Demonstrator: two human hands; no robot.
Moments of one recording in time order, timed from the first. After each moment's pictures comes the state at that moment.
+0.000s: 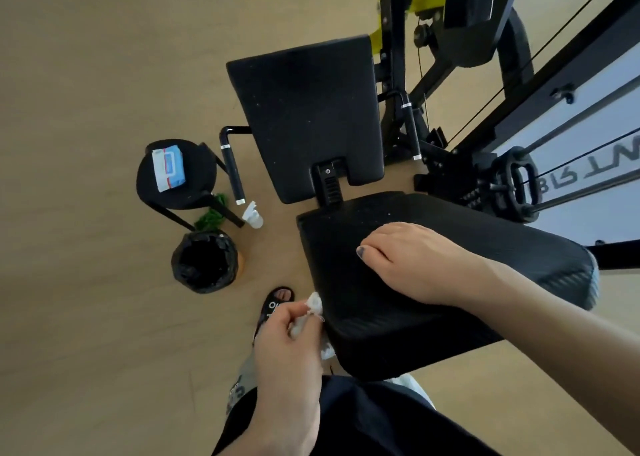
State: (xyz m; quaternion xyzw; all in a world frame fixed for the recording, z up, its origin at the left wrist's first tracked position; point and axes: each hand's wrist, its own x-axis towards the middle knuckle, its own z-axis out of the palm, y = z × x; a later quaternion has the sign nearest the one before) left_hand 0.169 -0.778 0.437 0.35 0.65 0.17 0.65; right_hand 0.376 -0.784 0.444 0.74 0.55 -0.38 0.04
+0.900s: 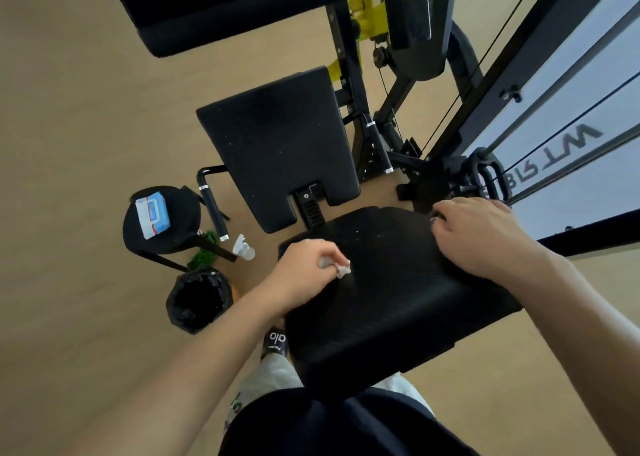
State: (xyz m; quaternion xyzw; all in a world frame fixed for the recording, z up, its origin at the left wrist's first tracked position) left_hand 0.269 -0.680 0.400 0.82 0.29 -0.14 0.48; right_hand 0.464 -0.842 0.467 0.90 0.36 -0.24 0.08
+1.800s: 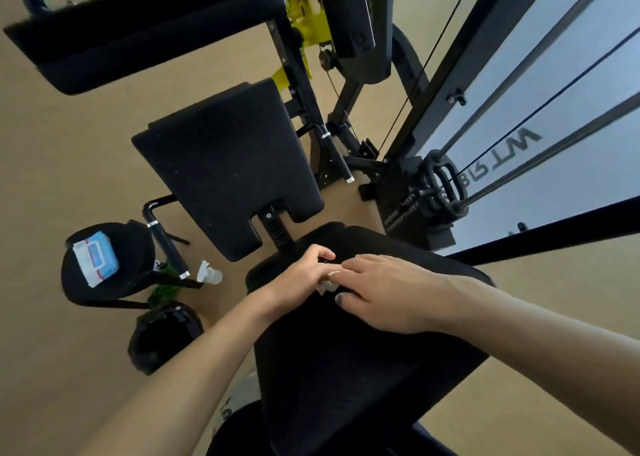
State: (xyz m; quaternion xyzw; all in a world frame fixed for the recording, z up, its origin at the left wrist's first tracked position) left_hand 0.344 -0.655 0.357 0.68 0.25 -0.24 0.65; right_hand 0.445 -0.803 0.451 0.75 0.51 -0.41 0.03
